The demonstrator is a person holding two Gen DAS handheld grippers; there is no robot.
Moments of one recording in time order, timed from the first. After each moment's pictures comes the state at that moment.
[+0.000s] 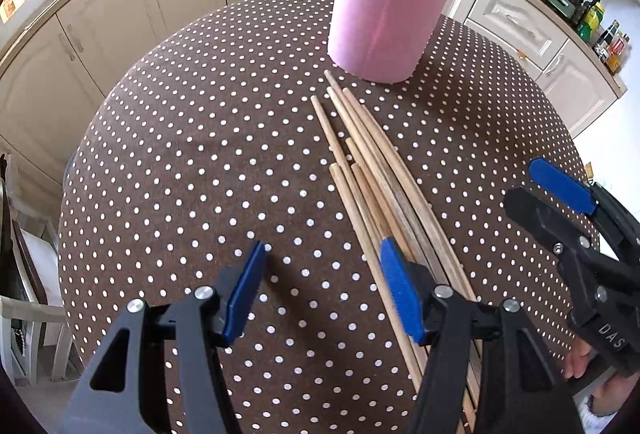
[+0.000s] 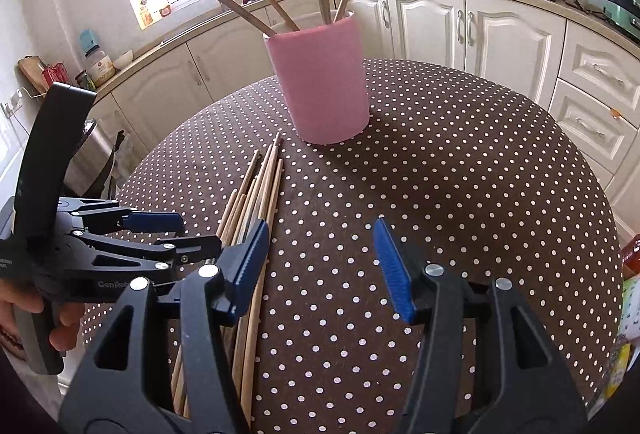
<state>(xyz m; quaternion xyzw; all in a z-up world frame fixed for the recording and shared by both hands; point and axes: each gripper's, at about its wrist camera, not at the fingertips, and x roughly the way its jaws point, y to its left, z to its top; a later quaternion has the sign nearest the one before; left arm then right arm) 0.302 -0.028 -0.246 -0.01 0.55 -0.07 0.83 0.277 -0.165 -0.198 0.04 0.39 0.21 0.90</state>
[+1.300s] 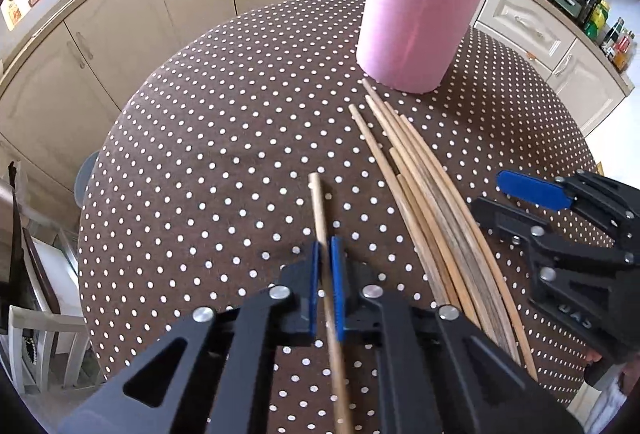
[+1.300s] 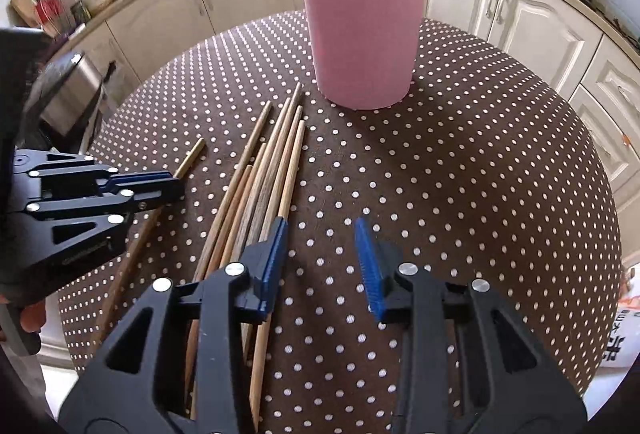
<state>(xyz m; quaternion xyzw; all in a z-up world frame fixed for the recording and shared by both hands) 0.312 0.012 -0.251 0.01 0.53 -0.05 0.84 0.318 -0.107 -0.214 -0.06 0.48 0.21 0.85</state>
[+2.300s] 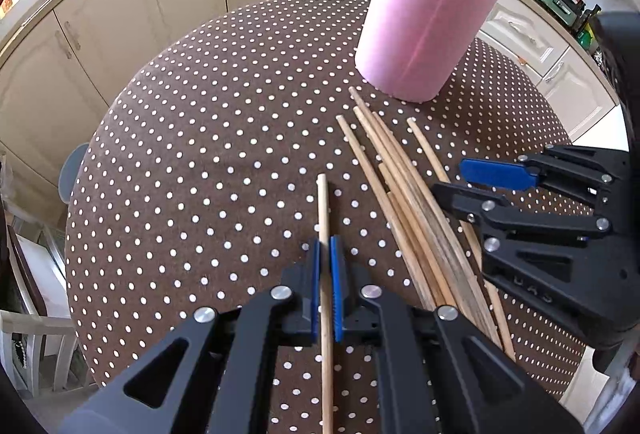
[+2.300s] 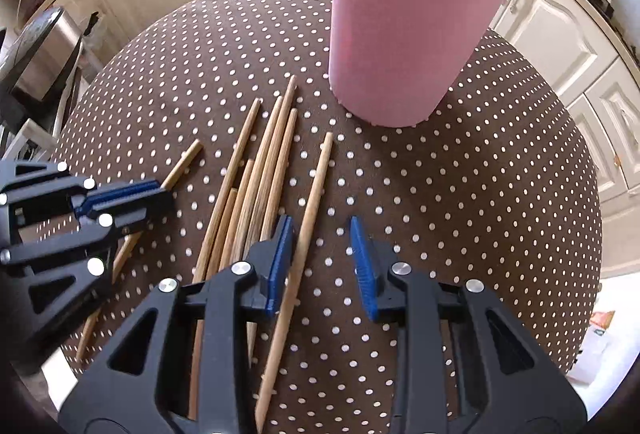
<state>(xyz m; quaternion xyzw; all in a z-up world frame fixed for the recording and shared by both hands) 0.331 0.029 -0.248 -0.02 0.54 -0.08 0.84 0.367 -0.031 -0.219 -0.13 0.54 0.19 0.81</state>
